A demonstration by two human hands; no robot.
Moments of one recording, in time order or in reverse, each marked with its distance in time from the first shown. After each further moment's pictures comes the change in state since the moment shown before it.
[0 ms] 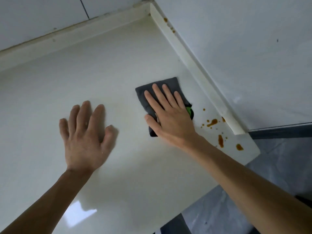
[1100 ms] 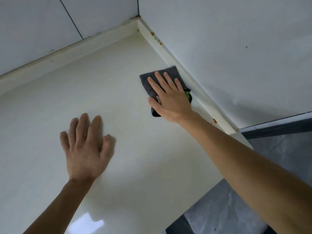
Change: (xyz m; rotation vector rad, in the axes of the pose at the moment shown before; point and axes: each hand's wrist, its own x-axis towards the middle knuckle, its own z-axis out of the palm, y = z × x) left_hand -0.004 0.000 0.002 -0.012 -0.039 -0.024; right_hand 0.054 0.042 -0.012 0.078 -0.083 0.121
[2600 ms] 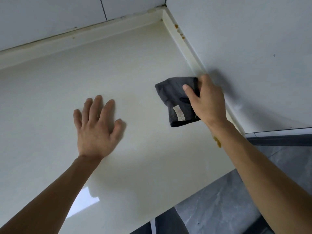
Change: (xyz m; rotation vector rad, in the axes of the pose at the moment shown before) left_hand 0.002 0.002 -0.004 -0.027 0.082 0.006; right_hand -0.039 0.017 -0.046 0.294 0.291 0.252
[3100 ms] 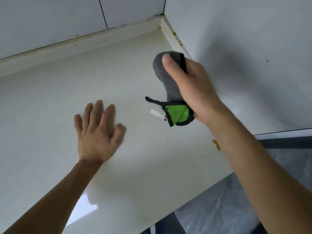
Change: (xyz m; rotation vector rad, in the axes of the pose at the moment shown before) left_hand 0.000 0.002 -0.004 -0.009 -0.016 0.004; right_hand -0.003 -0.114 -0.058 0.806 -0.272 0.073
